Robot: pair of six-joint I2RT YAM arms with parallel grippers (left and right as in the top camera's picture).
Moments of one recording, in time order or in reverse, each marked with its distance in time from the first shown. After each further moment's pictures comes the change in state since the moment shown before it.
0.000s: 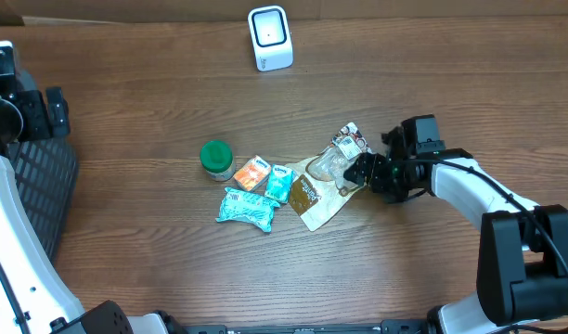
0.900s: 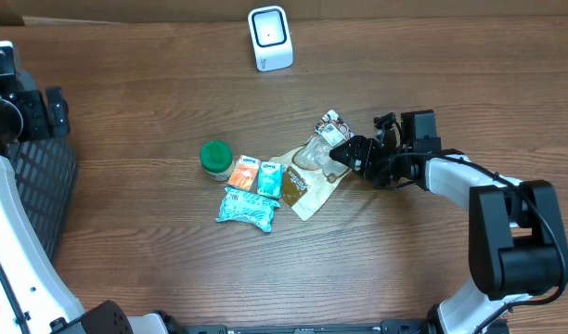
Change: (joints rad) left arm 0.000 0.000 0.000 0.000 0.000 0.000; right arm -0.010 0.127 -0.002 0.330 -0.249 0.118
